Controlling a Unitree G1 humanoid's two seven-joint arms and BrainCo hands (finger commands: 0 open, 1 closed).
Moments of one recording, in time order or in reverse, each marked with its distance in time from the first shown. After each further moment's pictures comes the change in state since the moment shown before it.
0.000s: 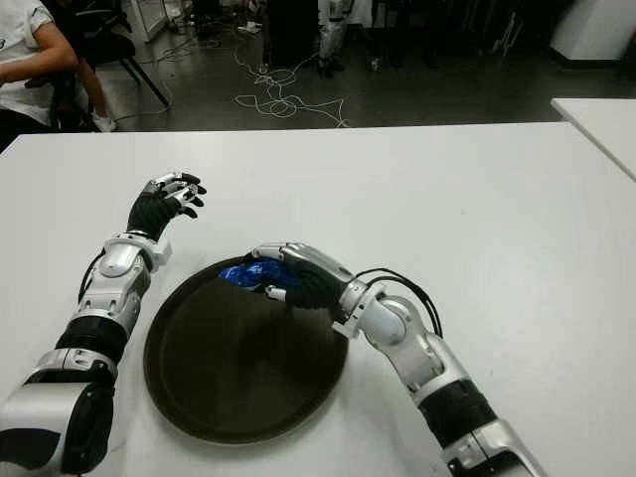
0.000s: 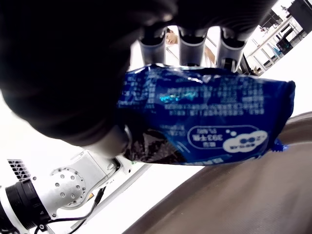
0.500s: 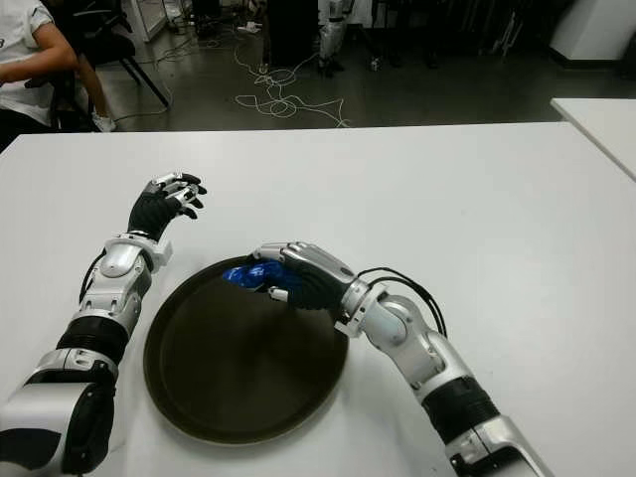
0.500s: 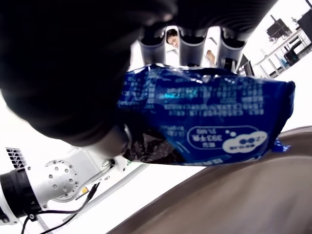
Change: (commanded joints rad) left arm -0.008 0.001 -0.001 0.008 0.004 0.012 0.005; right arm -0.016 0.005 -0.001 0.060 -0.041 -0.056 -0.058
